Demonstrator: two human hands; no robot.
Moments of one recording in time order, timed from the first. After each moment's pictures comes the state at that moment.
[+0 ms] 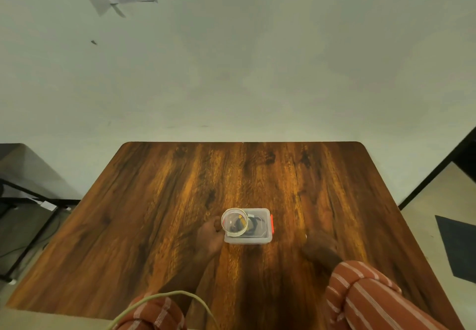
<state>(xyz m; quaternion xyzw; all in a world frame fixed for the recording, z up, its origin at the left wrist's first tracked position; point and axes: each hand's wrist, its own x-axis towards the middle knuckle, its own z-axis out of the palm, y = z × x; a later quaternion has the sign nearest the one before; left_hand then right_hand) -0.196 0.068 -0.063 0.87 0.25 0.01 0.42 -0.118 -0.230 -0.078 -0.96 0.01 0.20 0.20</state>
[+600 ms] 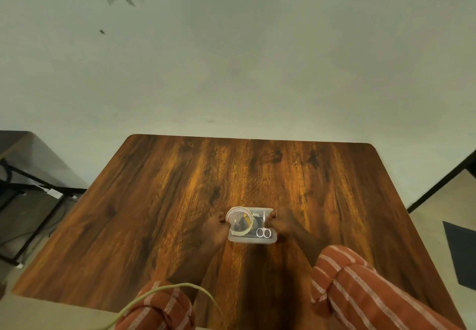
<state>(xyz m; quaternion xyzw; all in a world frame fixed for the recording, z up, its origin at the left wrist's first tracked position) -0.177 0.073 -0.067 0.85 0.29 -0.02 0.45 -0.078 -0.126 -0.061 -0.90 -0.09 0.27 0.33</state>
